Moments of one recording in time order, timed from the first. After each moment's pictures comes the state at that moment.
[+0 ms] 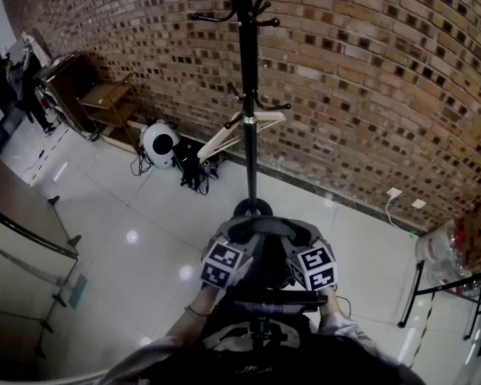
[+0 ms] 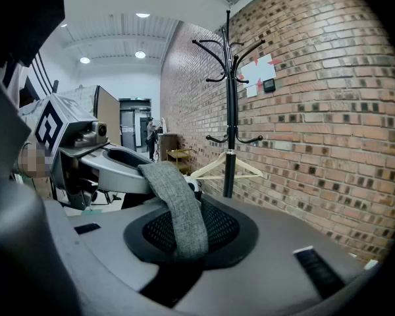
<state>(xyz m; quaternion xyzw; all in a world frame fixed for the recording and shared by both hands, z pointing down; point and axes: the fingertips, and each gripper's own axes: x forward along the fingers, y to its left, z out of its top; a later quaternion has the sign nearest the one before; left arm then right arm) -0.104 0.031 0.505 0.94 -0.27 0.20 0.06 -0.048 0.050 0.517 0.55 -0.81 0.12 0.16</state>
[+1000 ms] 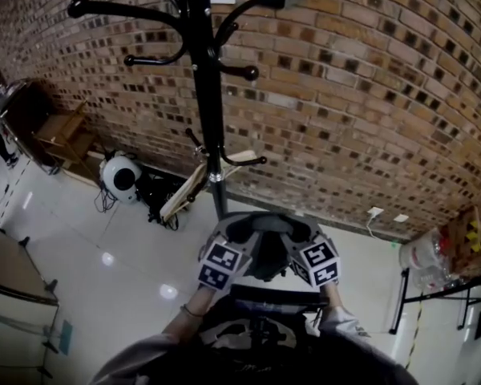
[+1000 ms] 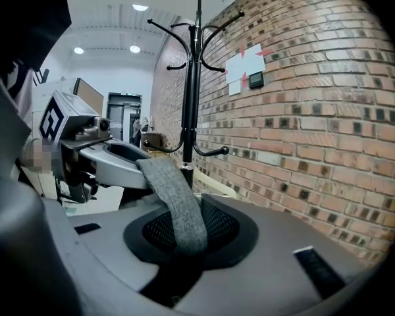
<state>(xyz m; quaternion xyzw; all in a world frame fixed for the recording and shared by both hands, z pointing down) 0.012 -0.169 0.475 0.96 -0.21 0.16 0.03 0.063 -0.150 0.487 0.58 -0.79 0.09 0.16</state>
